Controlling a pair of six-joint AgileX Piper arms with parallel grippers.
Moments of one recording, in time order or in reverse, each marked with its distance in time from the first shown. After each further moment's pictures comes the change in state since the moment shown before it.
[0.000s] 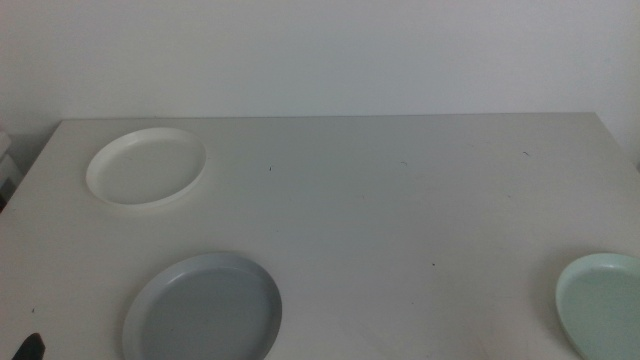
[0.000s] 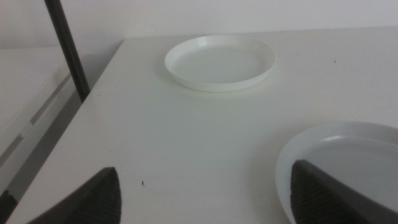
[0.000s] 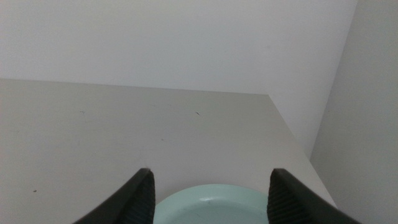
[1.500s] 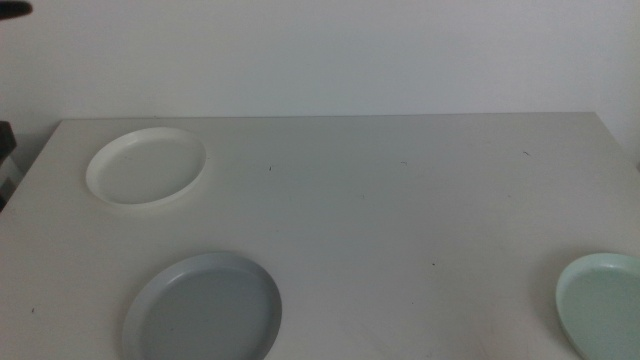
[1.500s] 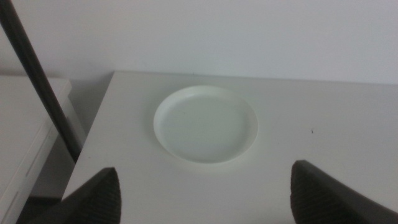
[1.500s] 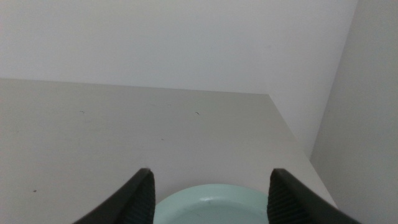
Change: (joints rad) left arm 0.000 0.772 -0.799 -0.086 0.203 0.000; right arm 0.000 0.000 0.000 0.000 0.000 0.000
